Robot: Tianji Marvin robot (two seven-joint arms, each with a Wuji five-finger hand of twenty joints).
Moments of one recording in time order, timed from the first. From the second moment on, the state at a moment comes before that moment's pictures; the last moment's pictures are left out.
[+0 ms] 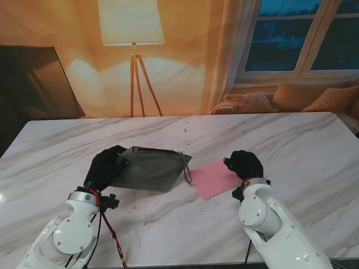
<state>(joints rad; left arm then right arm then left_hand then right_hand) 1.70 -1.19 -1.32 -1.76 0.28 -0.12 0.26 -1.47 -1.20 1.17 -1.48 -0.51 0.27 -0.34 1.09 -0.49 0.80 -0.19 0.77 0.09 0.84 0.90 0.99 0.37 0.79 1.07 0.57 0.44 1.02 1.08 0.06 0.43 1.24 0.88 0.56 -0.39 0.94 -0.26 0.88 0.09 1.07 0.68 1.32 -0.11 1.25 0.98 1.33 -0.12 1.75 0.98 1.18 0.07 1.82 0.93</state>
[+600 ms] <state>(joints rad) 1.71 -1.19 -1.33 -1.76 0.25 -0.16 0.27 -1.49 -1.20 1.17 -1.53 -0.47 0.20 -0.30 1.09 -0.49 0.80 -0.19 0.77 0.09 0.84 0.90 0.99 0.37 0.79 1.07 0.57 0.44 1.02 1.08 0.06 0.43 1.24 0.88 0.43 -0.47 1.01 -0.26 0.65 -0.07 0.83 0.55 0.90 0.06 0.89 0.79 0.99 0.01 1.22 0.53 0.56 0.10 1.65 0.72</state>
